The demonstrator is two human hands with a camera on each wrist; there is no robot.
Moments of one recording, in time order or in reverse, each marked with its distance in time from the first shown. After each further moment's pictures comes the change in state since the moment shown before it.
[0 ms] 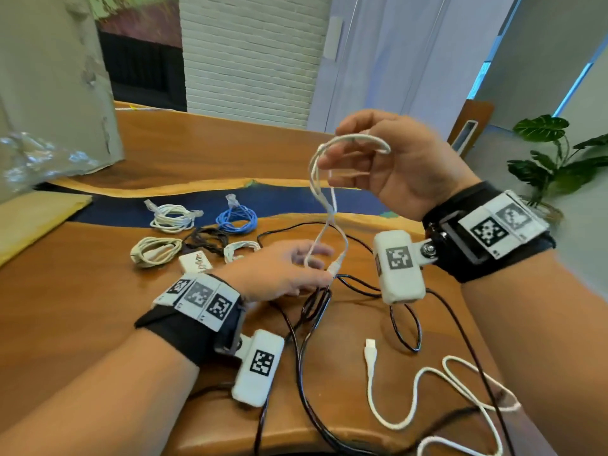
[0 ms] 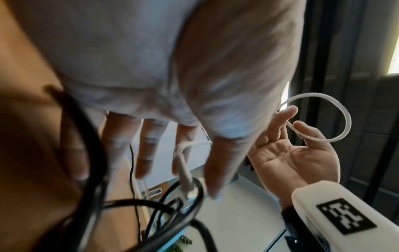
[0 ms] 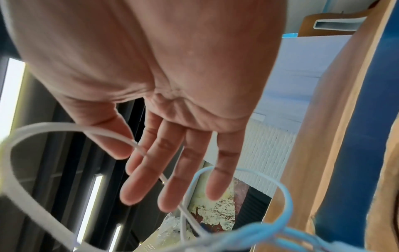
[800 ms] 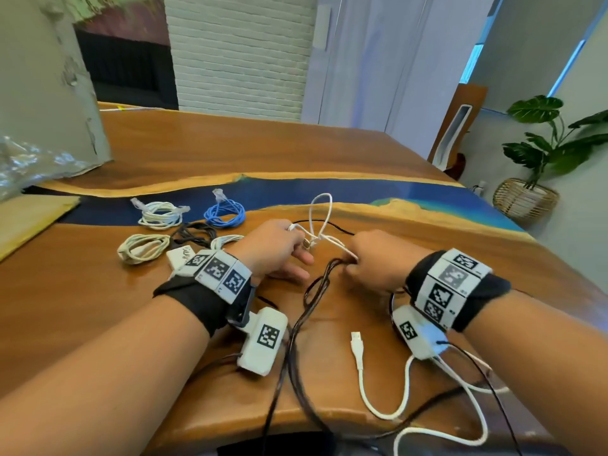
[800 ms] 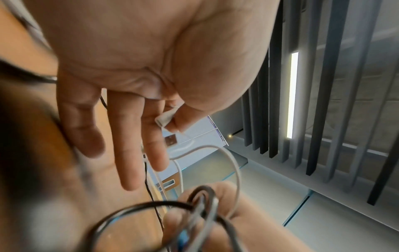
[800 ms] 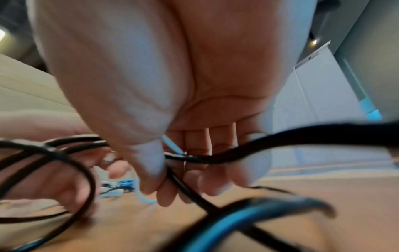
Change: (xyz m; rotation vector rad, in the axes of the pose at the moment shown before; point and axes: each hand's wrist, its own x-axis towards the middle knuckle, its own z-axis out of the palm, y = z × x) left_hand 0.022 0.018 0.017 -0.162 0.237 -0.223; right_hand -0.054 0.094 -0.024 -1.477 -0.169 0.514
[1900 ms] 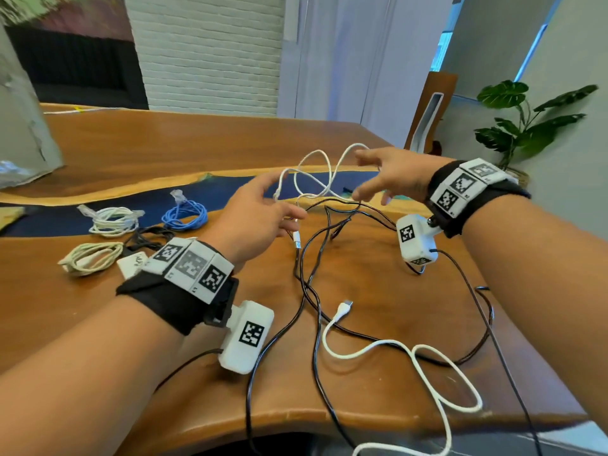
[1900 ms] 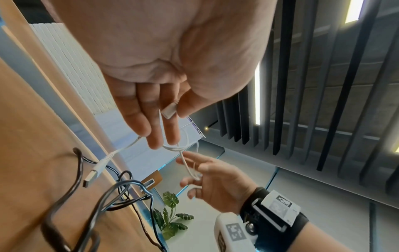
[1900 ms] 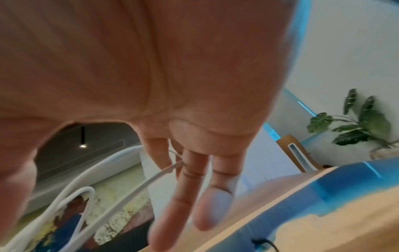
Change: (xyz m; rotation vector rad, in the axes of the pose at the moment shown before) left_hand 0.004 0.033 0.032 -0.035 0.109 0.380; right_hand 0.020 0.104 -0.082 0.589 0.148 0.053
